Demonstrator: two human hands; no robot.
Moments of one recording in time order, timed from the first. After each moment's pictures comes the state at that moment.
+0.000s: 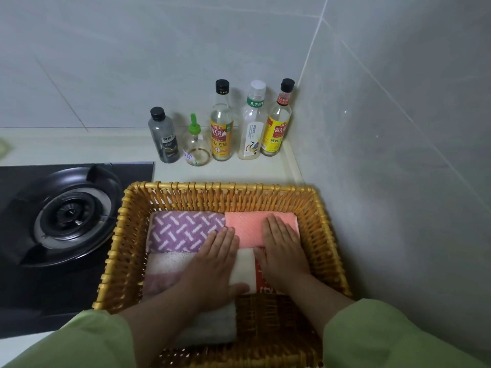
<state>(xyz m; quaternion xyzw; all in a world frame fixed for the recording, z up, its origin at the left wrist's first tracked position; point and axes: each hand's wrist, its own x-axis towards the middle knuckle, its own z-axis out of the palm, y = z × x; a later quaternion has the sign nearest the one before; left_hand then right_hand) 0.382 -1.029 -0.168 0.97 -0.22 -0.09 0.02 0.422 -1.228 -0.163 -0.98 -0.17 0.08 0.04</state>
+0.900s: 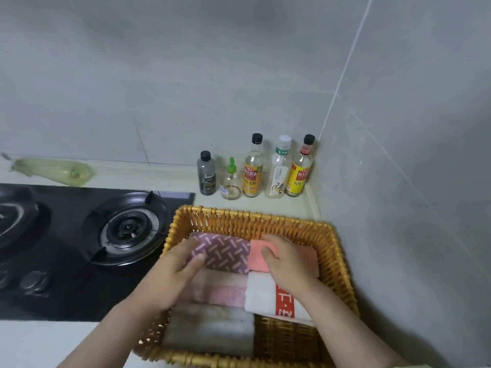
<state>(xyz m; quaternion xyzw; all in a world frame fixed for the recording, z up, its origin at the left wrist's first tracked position) 0.321 -0.937 -0.038 0.90 0.03 0.01 0.42 0.415 -1.181 -0.045 -0.92 -0.15 0.12 0.36</state>
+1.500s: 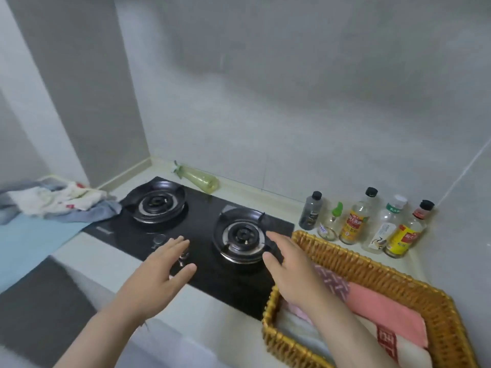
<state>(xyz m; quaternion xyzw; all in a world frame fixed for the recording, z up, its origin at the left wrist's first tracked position) 0.107 -0.773 0.032 0.92 0.24 0.12 0.29 0.279 -0.990 0.064 -0.85 -0.35 0.12 0.36</state>
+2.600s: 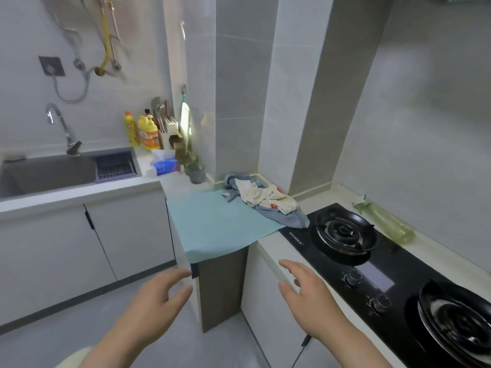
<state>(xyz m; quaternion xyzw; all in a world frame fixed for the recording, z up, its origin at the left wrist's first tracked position) -0.289 -0.608 0.026 0.76 0.56 0.19 0.27 -0.006 -0.679 0.037 -0.72 -0.57 0.26 0.28</state>
